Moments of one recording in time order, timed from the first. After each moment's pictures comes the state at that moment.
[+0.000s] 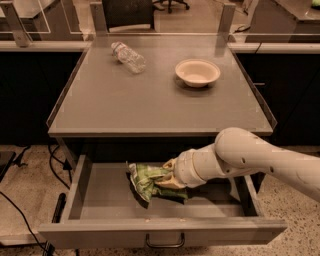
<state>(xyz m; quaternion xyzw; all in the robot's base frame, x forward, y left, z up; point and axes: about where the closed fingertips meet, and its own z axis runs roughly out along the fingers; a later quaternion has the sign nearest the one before) 0.485 -0.012 0.661 -0.64 0.66 0.21 0.34</state>
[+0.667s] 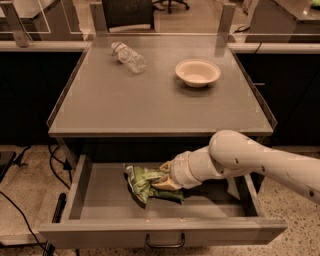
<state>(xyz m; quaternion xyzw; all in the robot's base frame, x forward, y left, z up) 0.489 0.002 0.644 -0.64 0.65 0.22 0.33</state>
